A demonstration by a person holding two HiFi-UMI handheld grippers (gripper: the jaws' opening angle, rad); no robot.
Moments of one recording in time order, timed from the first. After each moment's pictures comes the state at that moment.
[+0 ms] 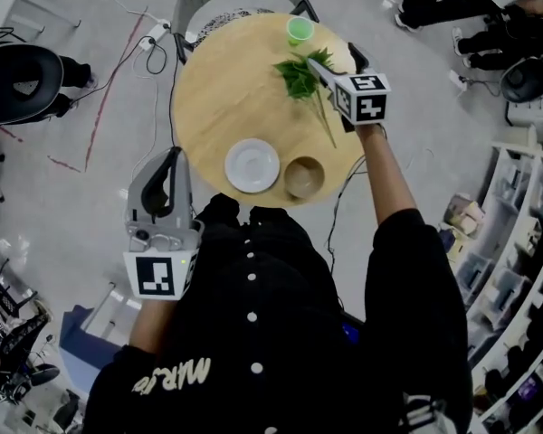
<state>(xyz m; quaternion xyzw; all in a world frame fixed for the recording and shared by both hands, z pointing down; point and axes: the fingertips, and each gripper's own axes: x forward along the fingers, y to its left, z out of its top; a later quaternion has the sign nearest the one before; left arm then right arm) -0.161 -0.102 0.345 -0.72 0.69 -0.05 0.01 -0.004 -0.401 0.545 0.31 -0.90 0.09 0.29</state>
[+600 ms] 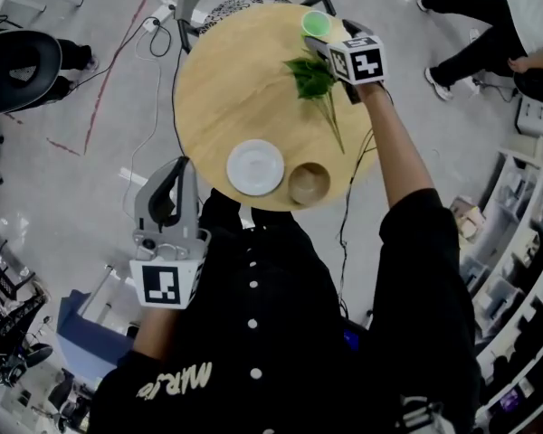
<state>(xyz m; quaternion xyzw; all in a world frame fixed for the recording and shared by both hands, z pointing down) -0.165 -0.117 0.391 -0.71 0.70 -0.06 -0.04 -0.067 -0.459 0.621 0.23 -0.89 0.11 0.37</state>
